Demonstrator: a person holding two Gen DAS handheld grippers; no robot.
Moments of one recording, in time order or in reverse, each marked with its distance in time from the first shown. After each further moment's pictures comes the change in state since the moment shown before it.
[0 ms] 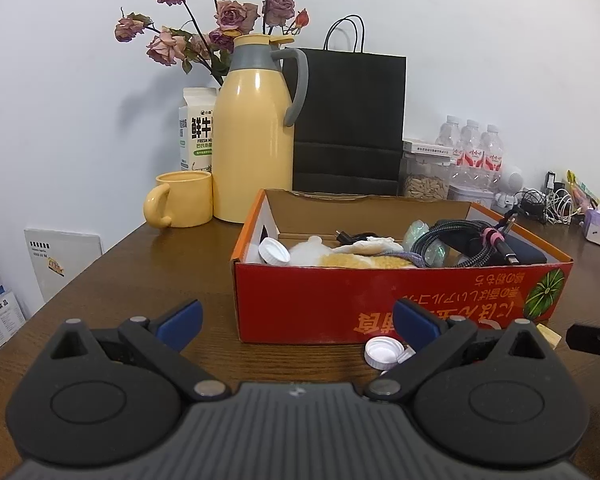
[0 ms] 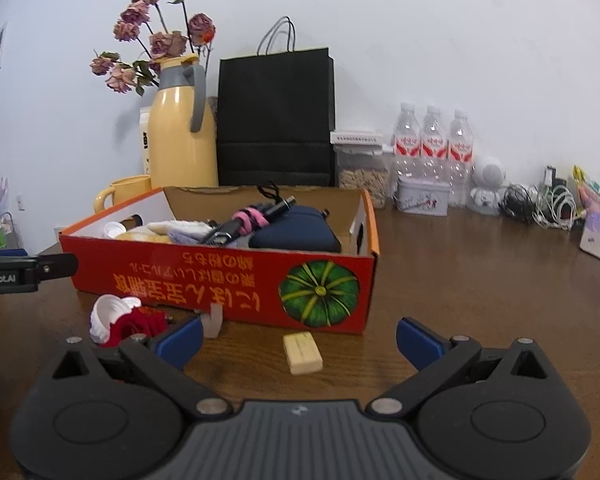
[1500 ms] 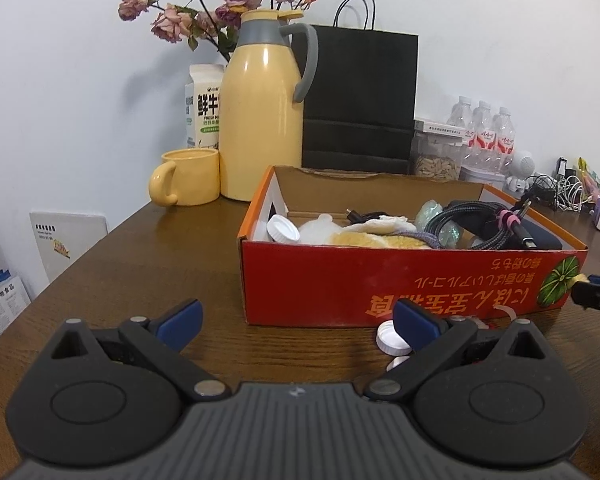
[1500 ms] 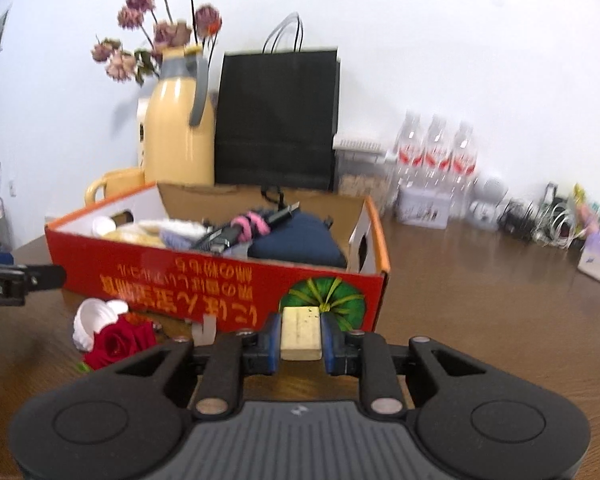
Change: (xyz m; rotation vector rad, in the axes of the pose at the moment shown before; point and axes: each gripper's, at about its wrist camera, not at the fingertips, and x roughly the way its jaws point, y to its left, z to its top) left arm 0.012 0.002 -0.002 -0.009 0.074 0.026; right arm 0.014 0.016 0.009 -0.061 -0.044 -0.035
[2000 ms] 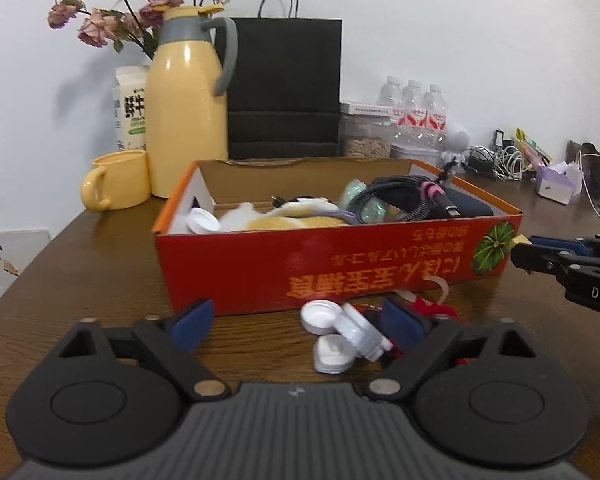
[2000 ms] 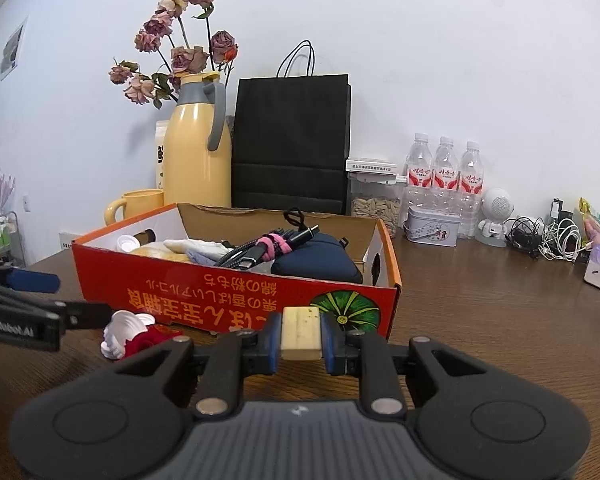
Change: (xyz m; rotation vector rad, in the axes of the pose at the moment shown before) left arm -0.004 -0.026 -0.006 0.103 0.026 -0.184; right arm -0.017 0.004 -0.003 0.002 -0.052 0.044
